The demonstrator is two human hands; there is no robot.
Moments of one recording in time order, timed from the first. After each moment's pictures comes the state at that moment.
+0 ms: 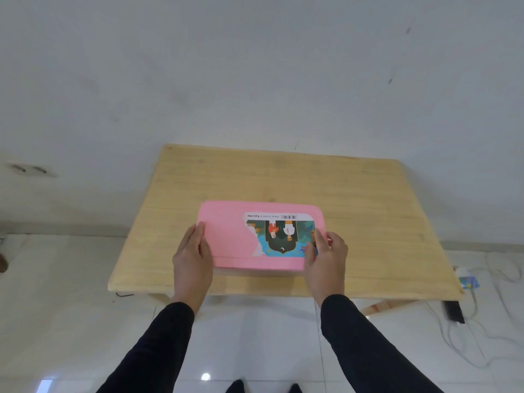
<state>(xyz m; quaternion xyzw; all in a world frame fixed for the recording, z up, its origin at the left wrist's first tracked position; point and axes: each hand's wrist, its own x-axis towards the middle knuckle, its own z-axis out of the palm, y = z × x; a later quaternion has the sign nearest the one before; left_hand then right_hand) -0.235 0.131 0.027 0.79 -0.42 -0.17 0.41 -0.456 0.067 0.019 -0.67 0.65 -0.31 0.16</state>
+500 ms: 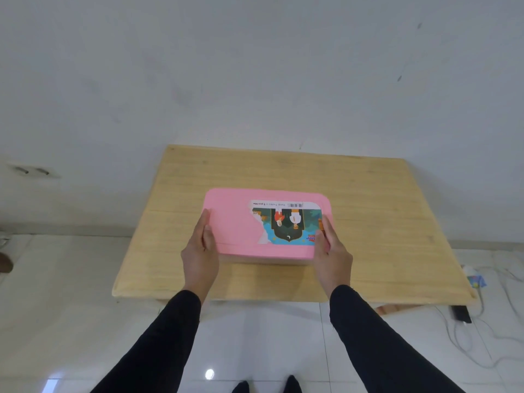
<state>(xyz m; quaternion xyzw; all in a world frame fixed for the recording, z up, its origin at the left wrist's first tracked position) -0.232 0.111 0.039 0.76 -0.36 -0.26 0.47 -0.448 0.051 0.038 -0.55 0.65 -0.37 0.36</state>
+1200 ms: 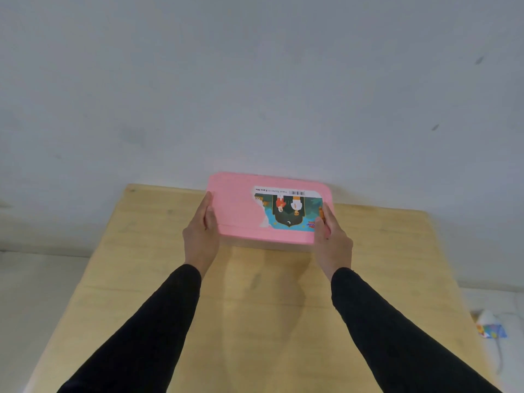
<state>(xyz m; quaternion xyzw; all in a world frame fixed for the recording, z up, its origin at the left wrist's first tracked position) -0.221 -0.128 0.028 0.76 -0.35 -0.27 0.47 -0.441 -0.190 0.030 -0.57 0.66 -0.33 0.36</state>
